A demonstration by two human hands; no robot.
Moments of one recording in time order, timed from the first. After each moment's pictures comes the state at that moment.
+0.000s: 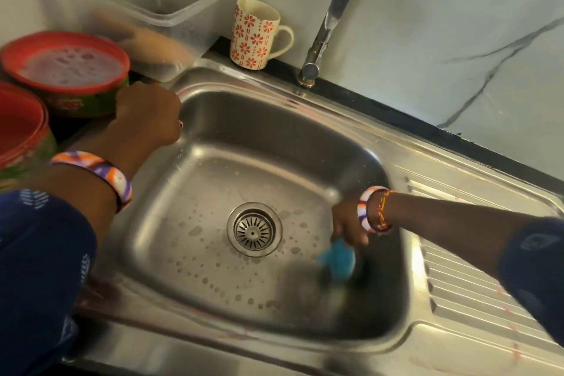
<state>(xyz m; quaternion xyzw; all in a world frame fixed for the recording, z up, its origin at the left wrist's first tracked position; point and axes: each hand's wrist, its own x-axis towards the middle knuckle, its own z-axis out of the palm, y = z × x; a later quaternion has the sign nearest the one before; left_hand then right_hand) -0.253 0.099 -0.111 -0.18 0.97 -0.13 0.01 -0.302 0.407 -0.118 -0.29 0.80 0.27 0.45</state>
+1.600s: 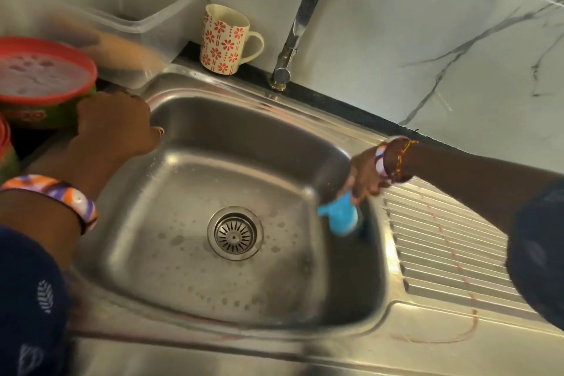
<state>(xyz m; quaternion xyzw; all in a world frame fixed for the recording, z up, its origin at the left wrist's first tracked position) -0.252 0.089 -0.122 -0.17 0.98 -0.04 -0.04 -0.342 0.430 -0.054 -0.17 0.90 0.21 0.35</state>
